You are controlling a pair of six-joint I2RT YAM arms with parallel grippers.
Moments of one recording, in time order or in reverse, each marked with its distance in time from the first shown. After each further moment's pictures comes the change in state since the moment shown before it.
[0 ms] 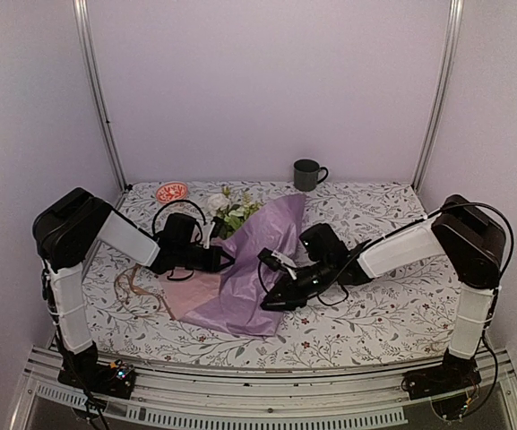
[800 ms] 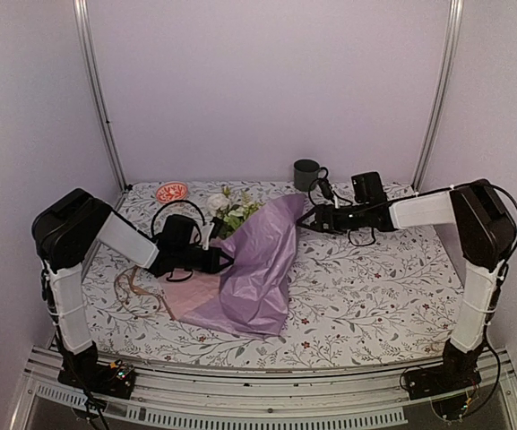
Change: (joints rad) left arm -0.002 -0.006 -0.022 0.033 -0.021 0.028; right arm -0.412 -0.008 0.140 -0.024 0.032 0.273
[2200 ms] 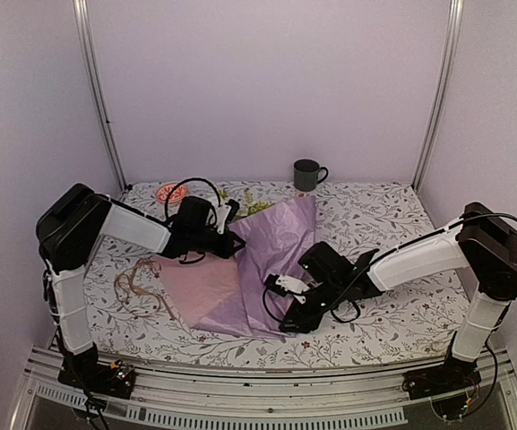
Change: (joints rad) left arm -0.055 0.003 0.213 -0.178 -0.122 0.144; right arm 0.536 -0.113 -0.246 -0.262 0.336 -0.364
